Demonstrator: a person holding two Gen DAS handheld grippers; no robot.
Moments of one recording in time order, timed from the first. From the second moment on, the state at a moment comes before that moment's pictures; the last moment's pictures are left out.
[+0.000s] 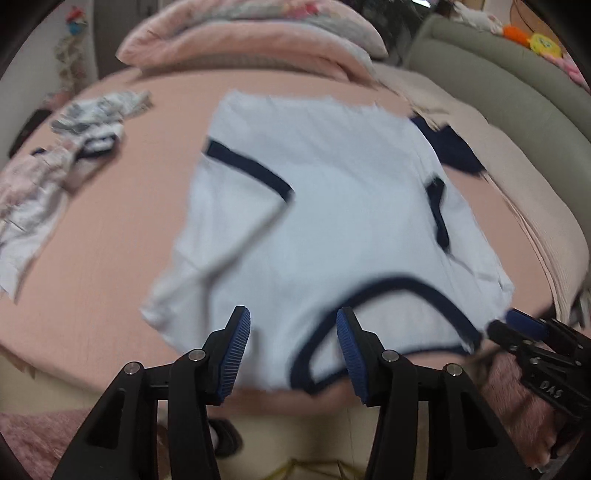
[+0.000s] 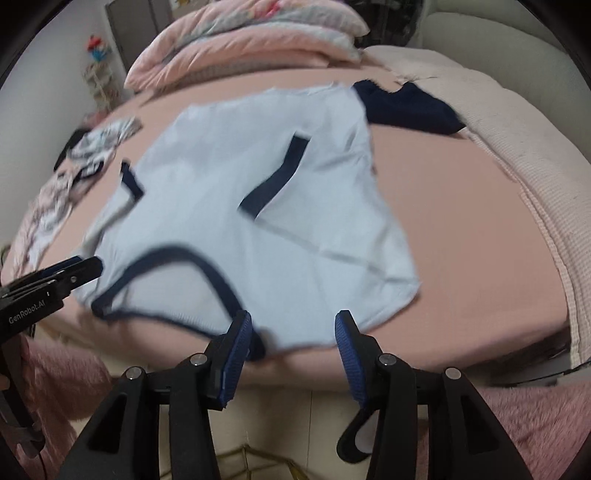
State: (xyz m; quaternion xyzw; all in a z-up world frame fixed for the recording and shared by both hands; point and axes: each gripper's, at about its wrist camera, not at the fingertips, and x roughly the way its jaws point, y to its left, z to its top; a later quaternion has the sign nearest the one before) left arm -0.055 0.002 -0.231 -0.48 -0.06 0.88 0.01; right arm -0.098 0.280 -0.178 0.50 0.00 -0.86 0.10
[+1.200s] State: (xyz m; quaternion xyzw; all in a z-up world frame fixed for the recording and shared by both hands) left arm -0.027 -0.016 -0.270 -0.50 -0.10 0.86 -0.04; right arm -0.106 0.278 -0.197 0.52 0.02 -0.85 0.12
